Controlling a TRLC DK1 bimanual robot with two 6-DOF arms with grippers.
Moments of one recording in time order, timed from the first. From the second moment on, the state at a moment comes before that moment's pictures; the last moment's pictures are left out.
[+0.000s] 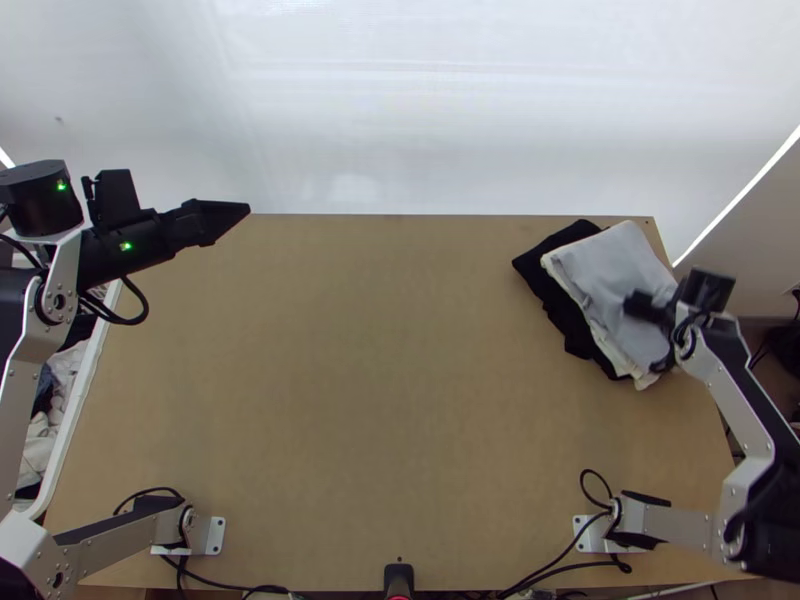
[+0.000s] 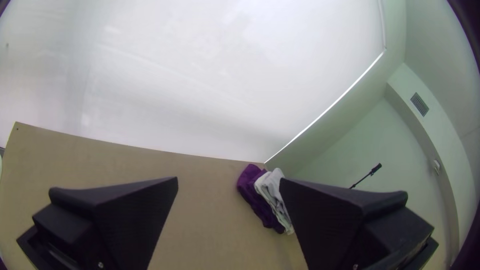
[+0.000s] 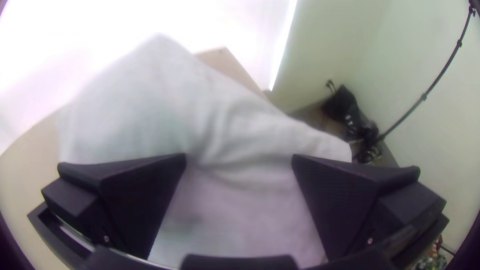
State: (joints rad) left arm -0.02 1.28 1.60 -0.69 0.65 -0.42; right arm -0.24 1.37 0.87 -0.23 0.21 0.10
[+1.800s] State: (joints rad) left arm 0.47 0.01 0.25 -0.03 0.23 -0.27; right arm 0.24 0.49 0.40 -0.04 0.21 0.07
